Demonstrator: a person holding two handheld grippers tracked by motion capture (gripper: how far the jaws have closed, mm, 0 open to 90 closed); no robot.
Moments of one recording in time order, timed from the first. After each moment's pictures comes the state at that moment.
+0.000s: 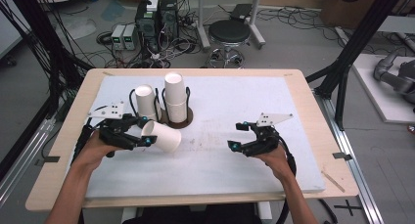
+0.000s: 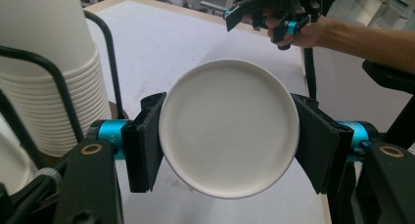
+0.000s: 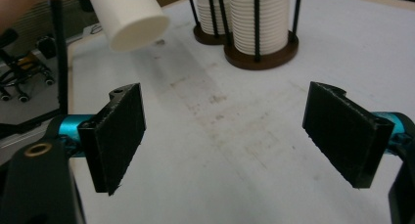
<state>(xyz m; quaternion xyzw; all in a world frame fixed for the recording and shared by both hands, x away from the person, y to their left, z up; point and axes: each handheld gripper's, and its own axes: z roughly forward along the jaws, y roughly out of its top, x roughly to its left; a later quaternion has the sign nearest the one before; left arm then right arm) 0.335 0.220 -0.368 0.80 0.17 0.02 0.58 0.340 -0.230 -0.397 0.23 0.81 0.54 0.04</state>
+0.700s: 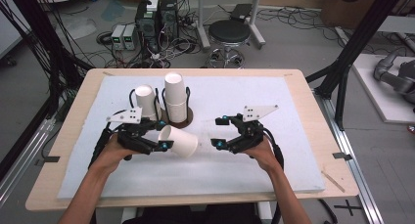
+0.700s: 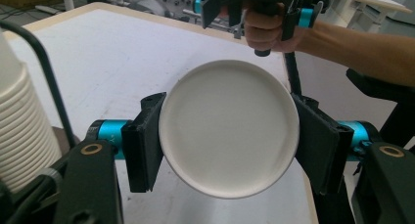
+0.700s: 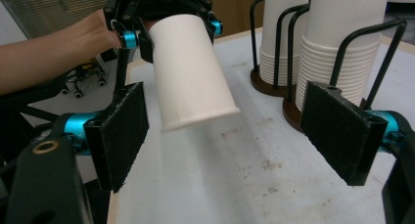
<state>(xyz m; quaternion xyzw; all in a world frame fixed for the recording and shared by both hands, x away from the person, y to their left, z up) 0.332 0.177 -0.378 0.79 0.14 0.00 0.60 0.346 -0.186 -0.374 0.14 0.80 0.58 -0.01</state>
